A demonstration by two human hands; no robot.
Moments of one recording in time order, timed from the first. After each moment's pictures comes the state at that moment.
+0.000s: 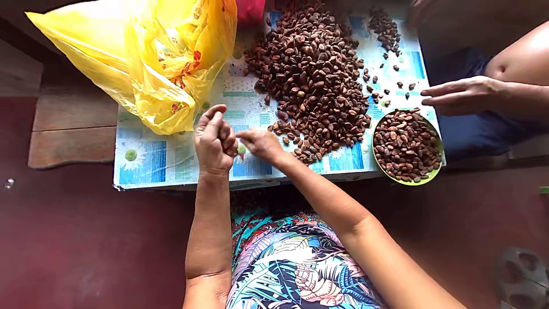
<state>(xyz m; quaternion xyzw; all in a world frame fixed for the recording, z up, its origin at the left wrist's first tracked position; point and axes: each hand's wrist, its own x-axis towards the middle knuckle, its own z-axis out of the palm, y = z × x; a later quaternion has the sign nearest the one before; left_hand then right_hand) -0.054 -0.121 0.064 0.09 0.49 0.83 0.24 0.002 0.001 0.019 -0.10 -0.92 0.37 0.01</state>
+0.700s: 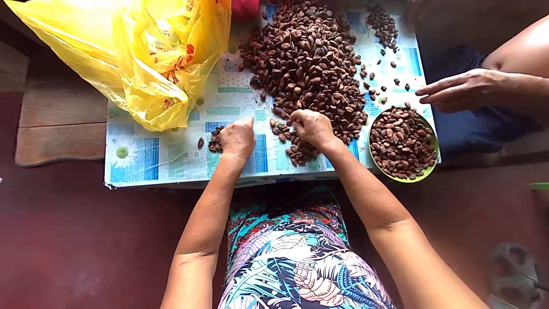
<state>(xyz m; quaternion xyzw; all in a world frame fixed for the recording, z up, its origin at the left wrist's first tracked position) -0.050 -0.072 0.043 0.34 0.92 0.11 0.16 0.064 0.106 0.038 -0.21 -0.96 0.20 -0.02</state>
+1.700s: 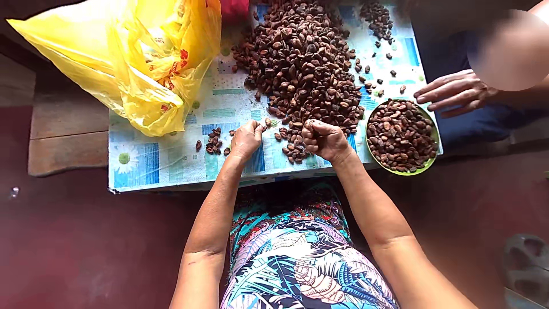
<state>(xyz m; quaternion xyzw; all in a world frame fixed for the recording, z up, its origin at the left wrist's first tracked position) -0.058 -0.061 0.001 0.34 0.85 0.31 0.25 0.123 0.115 0.016 -0.18 -0.37 0.91 0.04</state>
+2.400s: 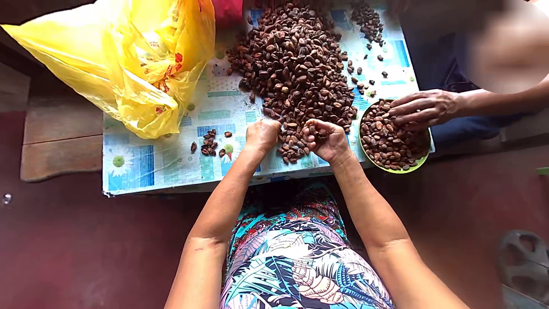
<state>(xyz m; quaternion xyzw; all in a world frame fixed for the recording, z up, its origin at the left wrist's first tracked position) -0.026 -0.013 0.025 0.49 0.85 0.09 0.18 0.133 0.114 0.031 -0.29 -0.32 0.90 0.11</state>
